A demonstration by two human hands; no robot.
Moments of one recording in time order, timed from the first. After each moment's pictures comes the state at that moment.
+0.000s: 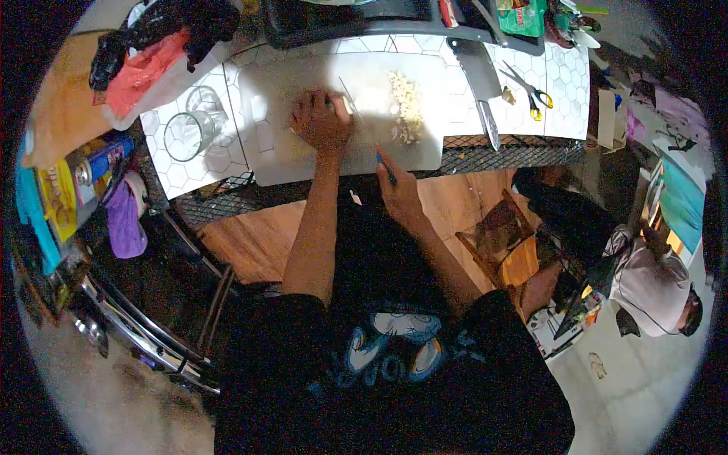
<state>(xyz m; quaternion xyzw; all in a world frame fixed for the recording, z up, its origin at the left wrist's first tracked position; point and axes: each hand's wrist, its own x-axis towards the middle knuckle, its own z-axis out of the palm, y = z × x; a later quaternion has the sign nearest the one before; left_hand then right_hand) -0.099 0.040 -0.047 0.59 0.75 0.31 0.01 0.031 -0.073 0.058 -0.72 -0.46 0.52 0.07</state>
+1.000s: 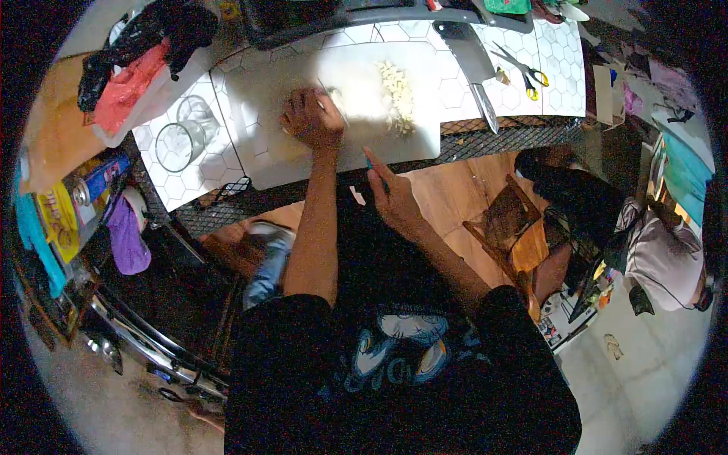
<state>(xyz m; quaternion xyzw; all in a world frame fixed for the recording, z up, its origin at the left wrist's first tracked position) -0.101 0.040 -0.070 0.62 0.71 0.33 -0.06 0.014 -0.095 0.071 -0.68 -0.50 0.50 0.21</state>
